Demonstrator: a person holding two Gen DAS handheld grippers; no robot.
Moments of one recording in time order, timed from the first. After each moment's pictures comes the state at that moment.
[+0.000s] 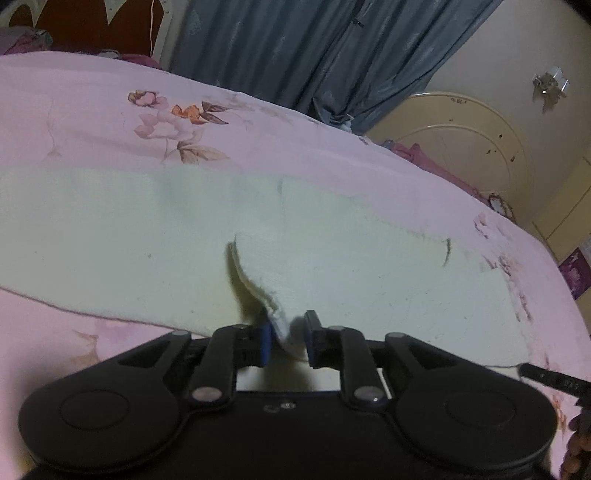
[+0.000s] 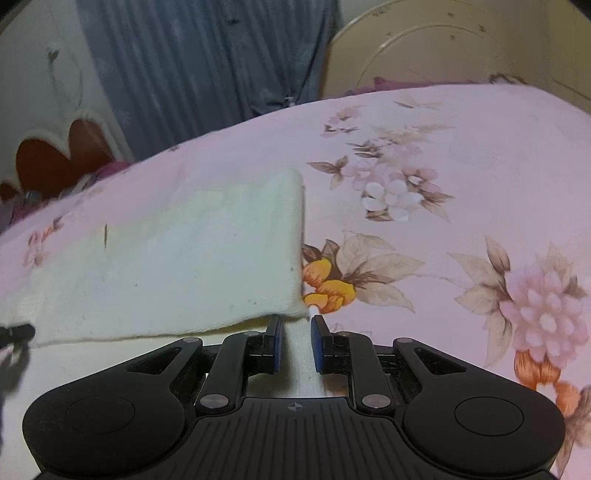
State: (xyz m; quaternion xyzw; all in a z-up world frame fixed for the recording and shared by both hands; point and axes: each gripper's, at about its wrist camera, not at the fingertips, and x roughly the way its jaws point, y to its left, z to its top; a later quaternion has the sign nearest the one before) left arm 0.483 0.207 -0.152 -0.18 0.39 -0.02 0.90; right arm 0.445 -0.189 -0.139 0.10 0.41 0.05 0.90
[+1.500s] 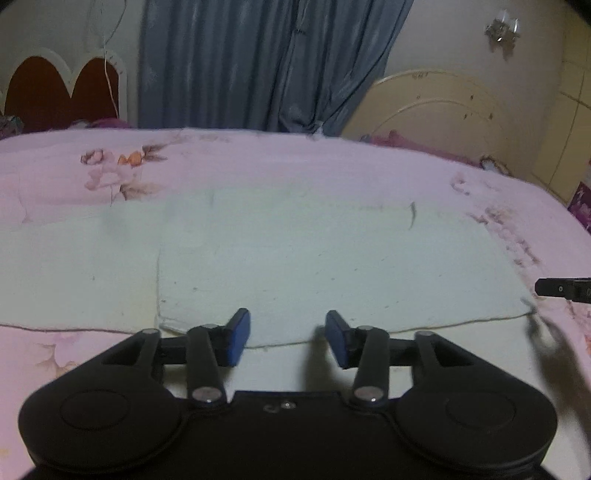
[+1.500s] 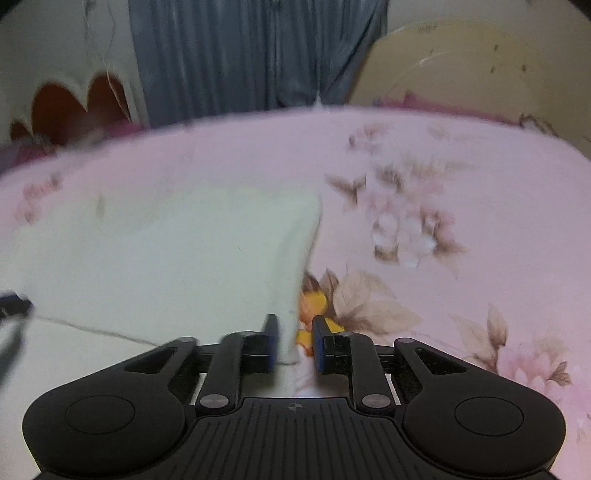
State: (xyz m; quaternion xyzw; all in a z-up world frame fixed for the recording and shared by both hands) left arm 0.462 0.130 -0.148 -0.05 0.35 -0.03 0.93; right arm 0.460 -0.186 -0.124 0.03 0.38 0.08 0.92
